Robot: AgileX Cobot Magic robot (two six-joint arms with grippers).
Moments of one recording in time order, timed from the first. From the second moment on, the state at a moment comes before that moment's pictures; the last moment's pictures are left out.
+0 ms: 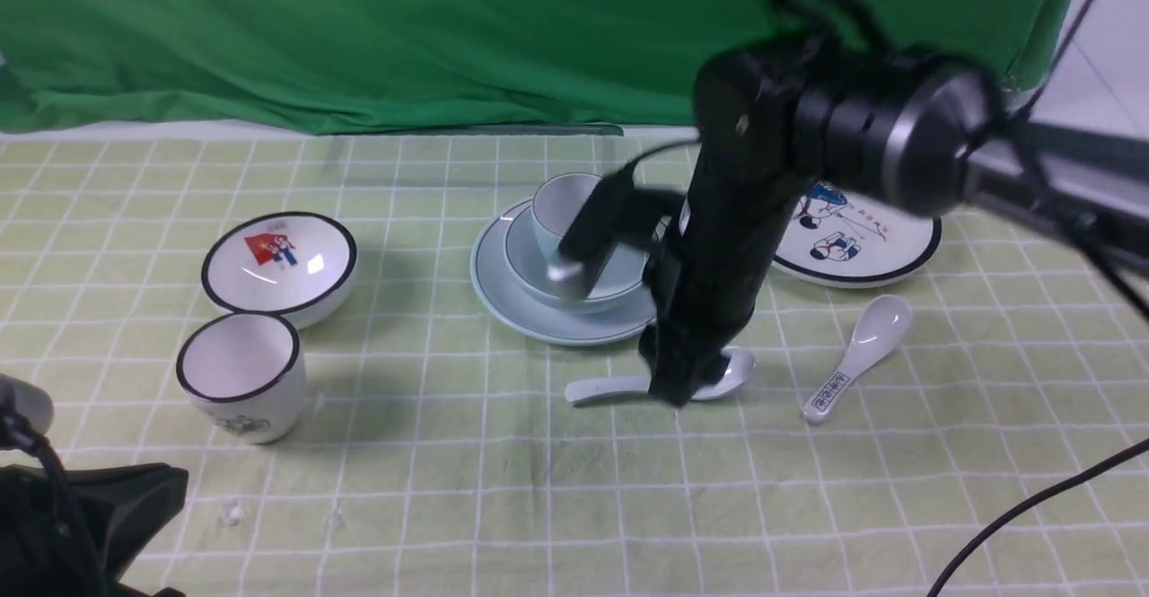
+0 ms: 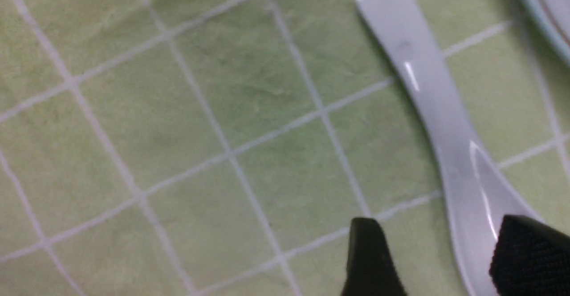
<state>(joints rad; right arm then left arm) 0.61 2.09 -1.69 0.15 1.03 -0.65 -0.31 0.56 -0.42 -0.02 0.51 0.01</state>
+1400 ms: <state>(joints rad) 0.62 2.16 -1.76 0.38 -0.03 -0.52 -0.31 0.56 -0.42 -0.02 0.49 0.01</state>
